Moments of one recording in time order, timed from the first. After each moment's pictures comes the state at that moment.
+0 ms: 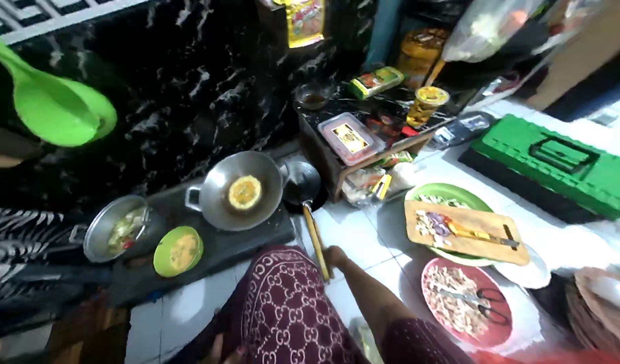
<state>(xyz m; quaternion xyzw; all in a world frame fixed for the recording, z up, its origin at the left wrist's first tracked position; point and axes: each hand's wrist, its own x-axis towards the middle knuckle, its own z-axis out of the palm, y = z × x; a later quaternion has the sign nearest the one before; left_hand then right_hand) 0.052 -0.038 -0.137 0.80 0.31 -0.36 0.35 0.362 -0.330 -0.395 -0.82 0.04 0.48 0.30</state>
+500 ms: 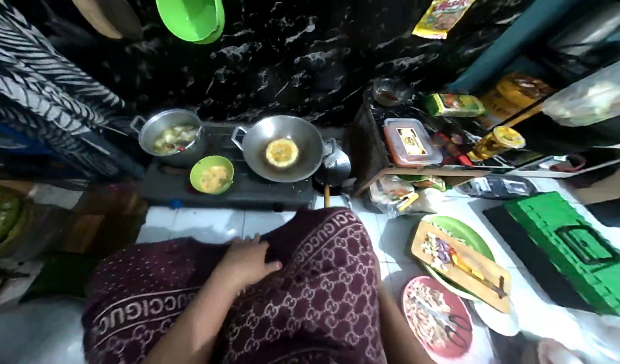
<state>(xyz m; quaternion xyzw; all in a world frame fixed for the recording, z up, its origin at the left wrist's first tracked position) 0.106 -0.083 -0.058 0.89 0.15 -0.37 0.23 0.260 -0.388 -0.216 -0.85 0.12 0.22 0.46</state>
